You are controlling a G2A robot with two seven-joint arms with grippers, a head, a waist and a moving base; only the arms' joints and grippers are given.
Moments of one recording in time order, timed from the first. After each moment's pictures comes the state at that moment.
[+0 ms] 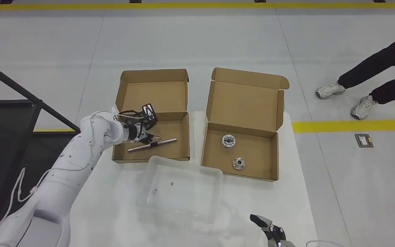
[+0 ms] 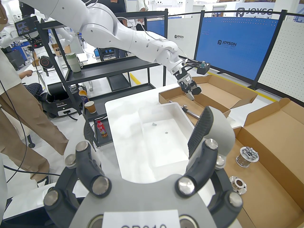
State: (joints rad) left arm 0.22 -1.11 -0.68 -0.64 1.30 -0.92 -0.07; right arm -1.84 -1.23 1.62 -2.15 -1.58 -1.01 -0.47
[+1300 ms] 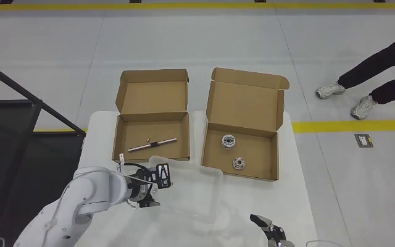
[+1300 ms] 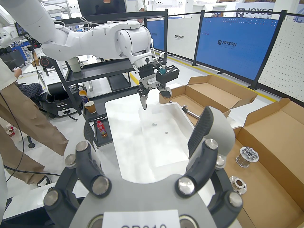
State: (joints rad) left arm 0.91 -0.78 -1.07 -1.87 0.96 -0.83 -0.99; right arm -1.84 -1.23 1.62 -2.15 -1.58 -1.01 -0.47
